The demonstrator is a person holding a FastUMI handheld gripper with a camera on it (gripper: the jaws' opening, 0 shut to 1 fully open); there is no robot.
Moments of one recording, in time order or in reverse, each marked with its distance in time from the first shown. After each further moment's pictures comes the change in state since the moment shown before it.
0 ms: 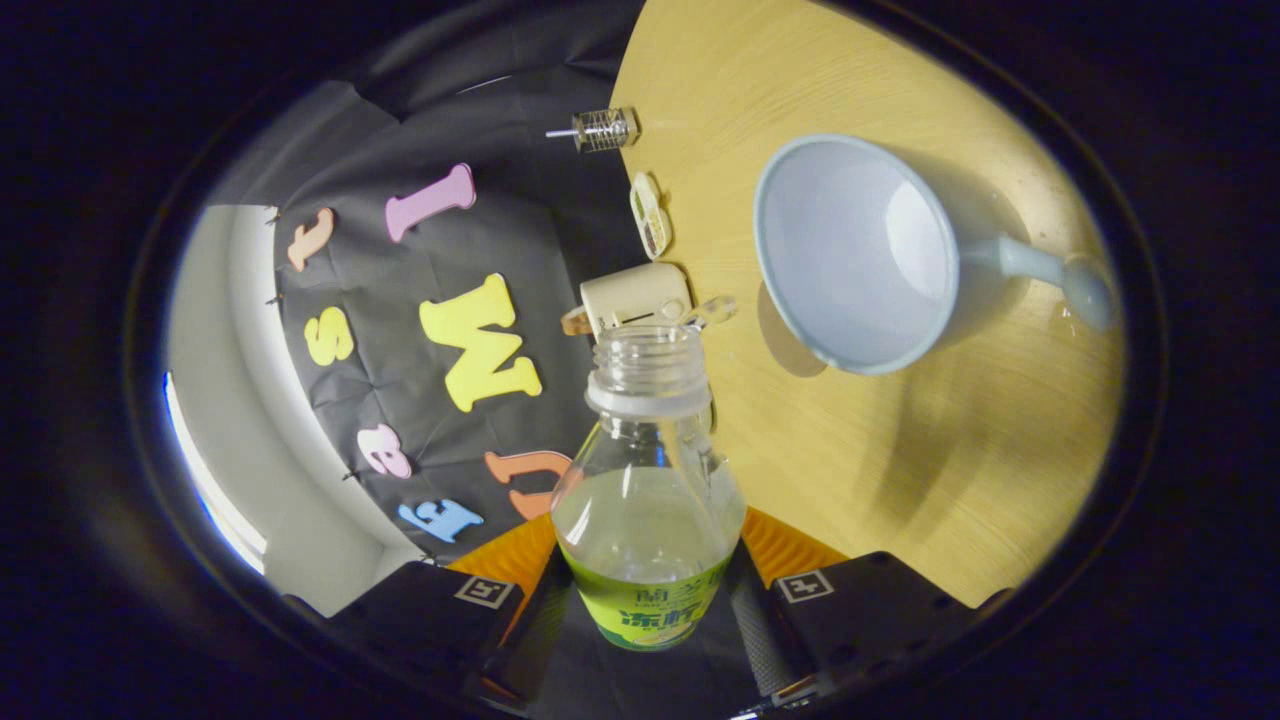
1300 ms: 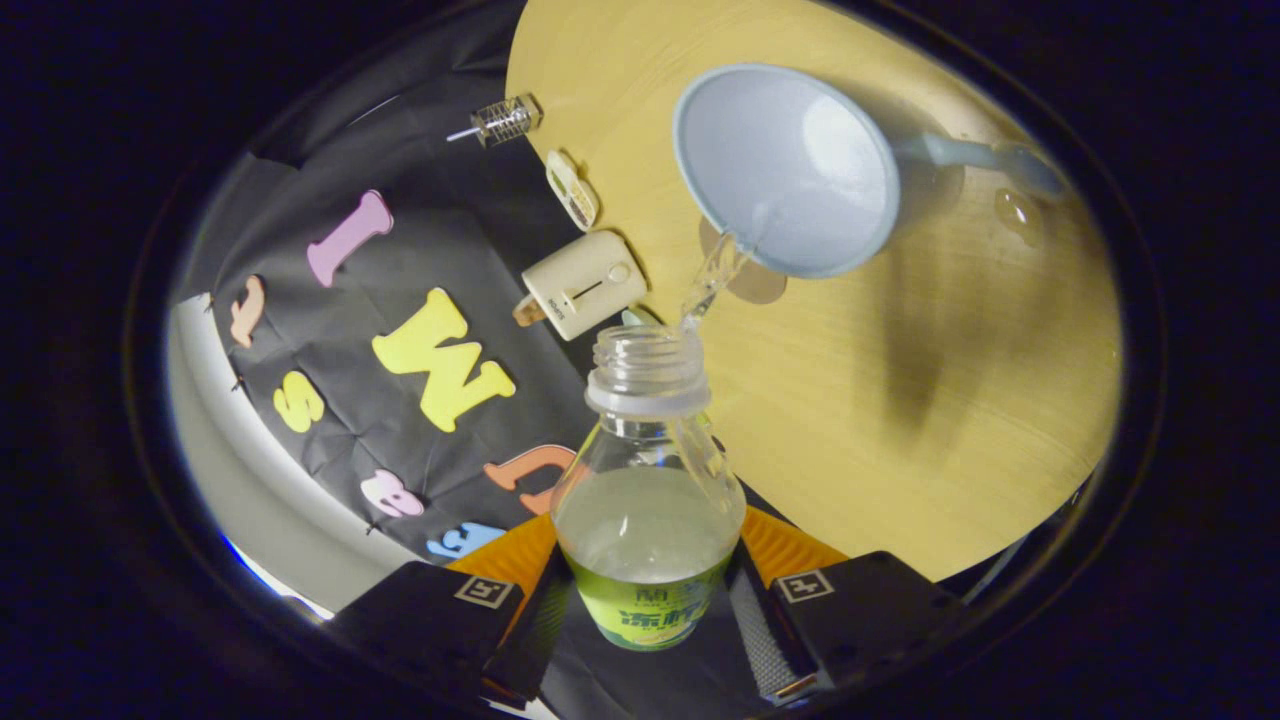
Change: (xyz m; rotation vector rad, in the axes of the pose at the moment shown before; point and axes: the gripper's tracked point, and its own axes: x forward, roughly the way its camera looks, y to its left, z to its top) arm -0.012 0.029 -0.014 0.236 0.085 -0.042
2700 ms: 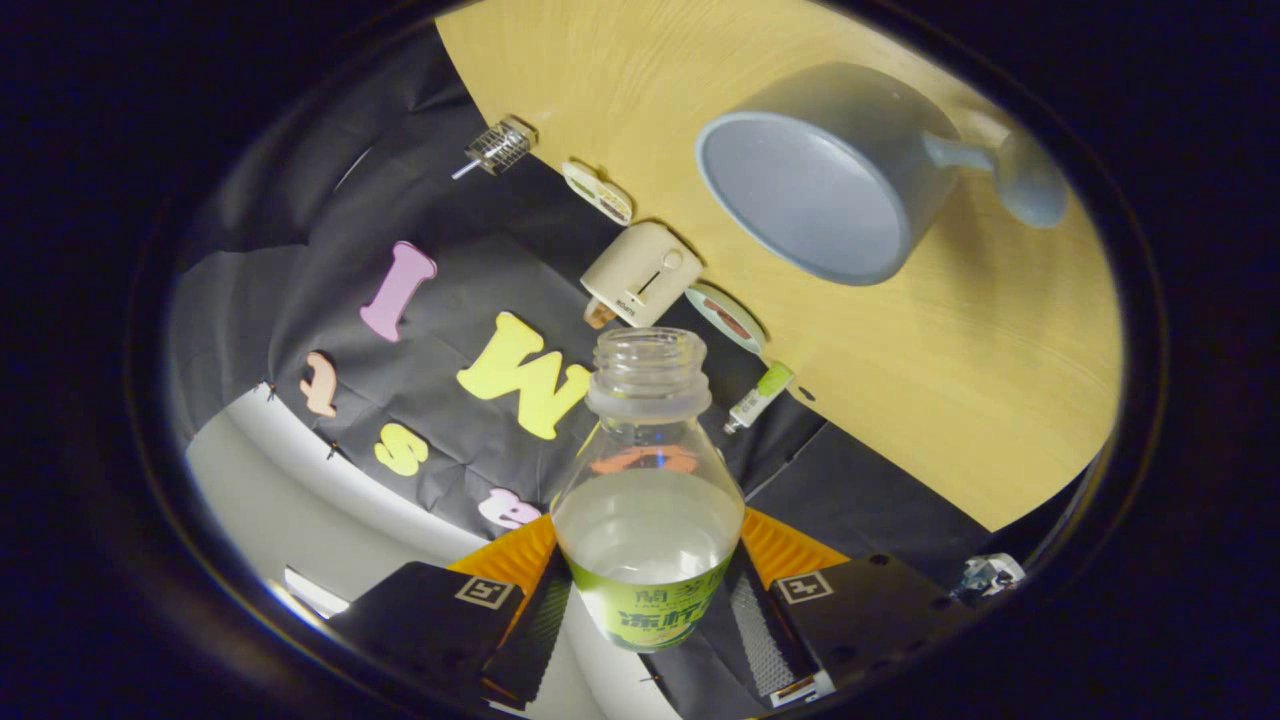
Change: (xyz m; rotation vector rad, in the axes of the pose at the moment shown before) arm -0.043 0.042 0.006 0.257 0.103 0.256
